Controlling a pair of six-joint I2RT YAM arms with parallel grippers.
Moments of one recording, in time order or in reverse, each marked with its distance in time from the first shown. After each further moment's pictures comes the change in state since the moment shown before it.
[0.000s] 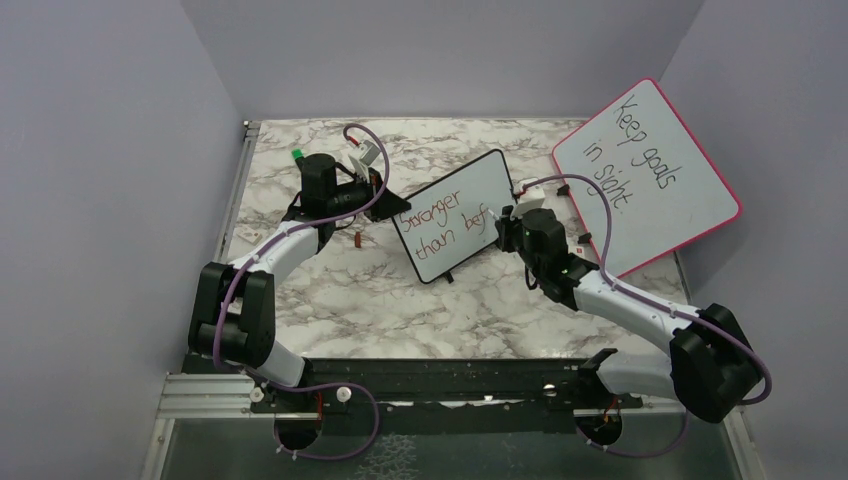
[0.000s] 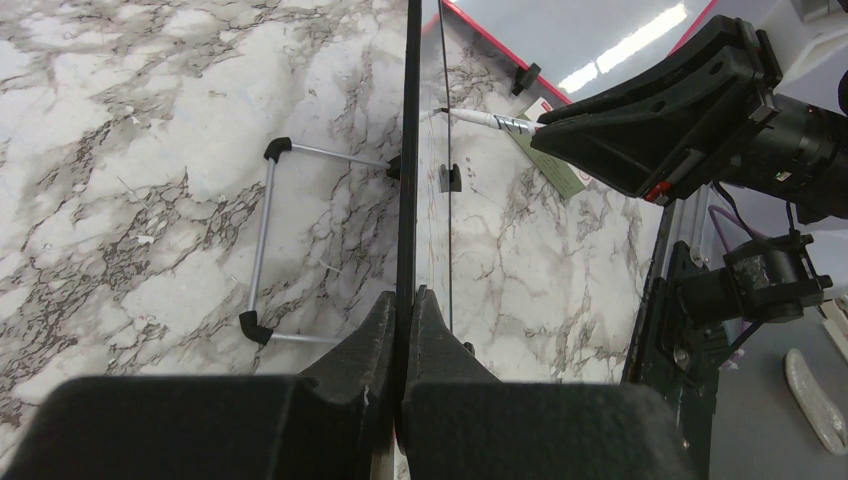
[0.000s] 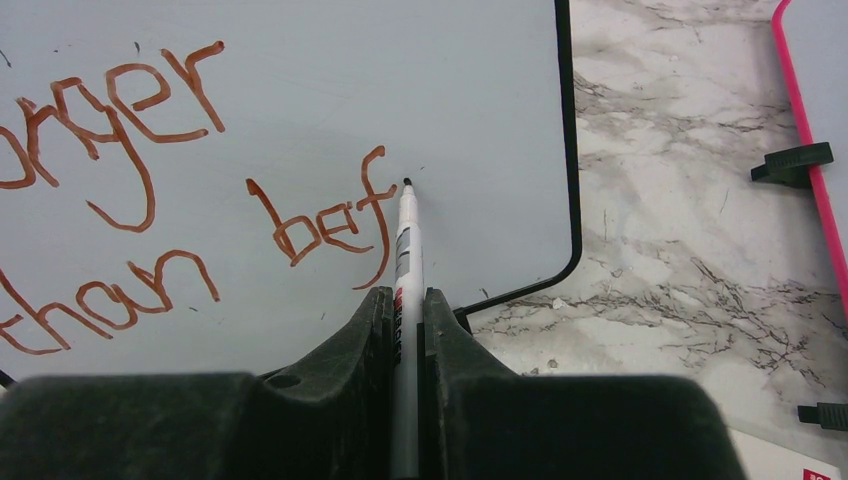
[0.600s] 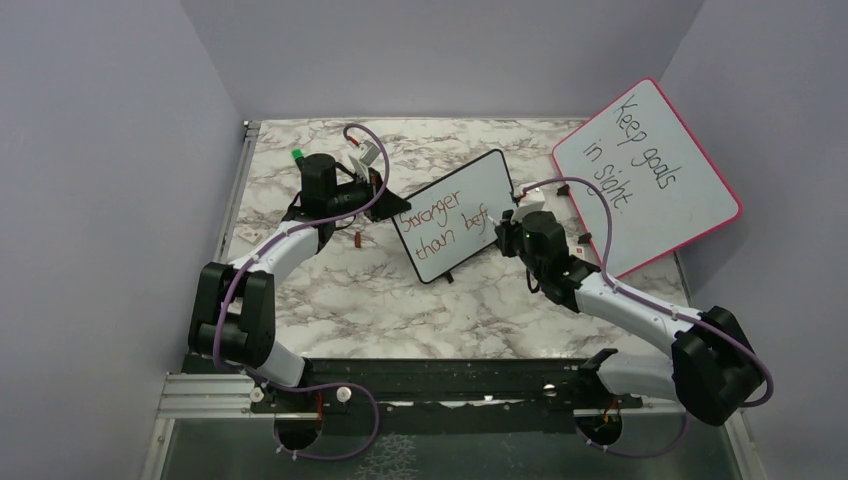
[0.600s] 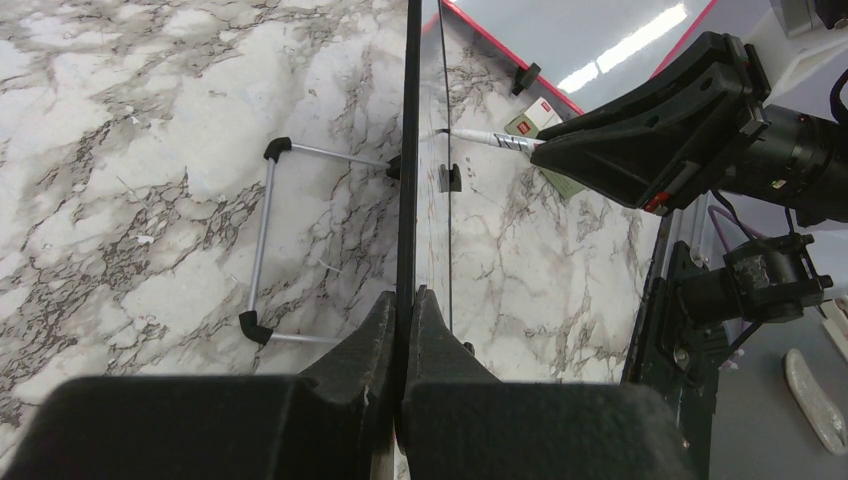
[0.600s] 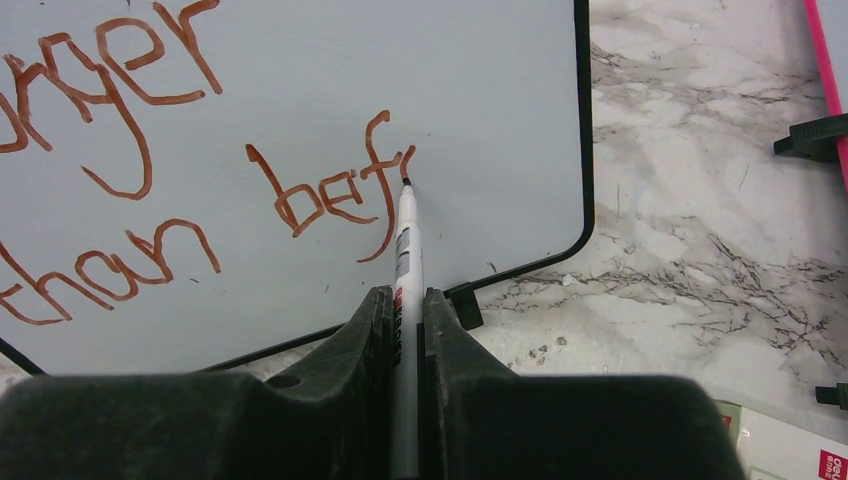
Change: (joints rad) left arm 0.000 0.000 0.000 0.000 0.000 0.000; right arm 0.000 -0.015 -0.015 -0.036 -0.022 0.021
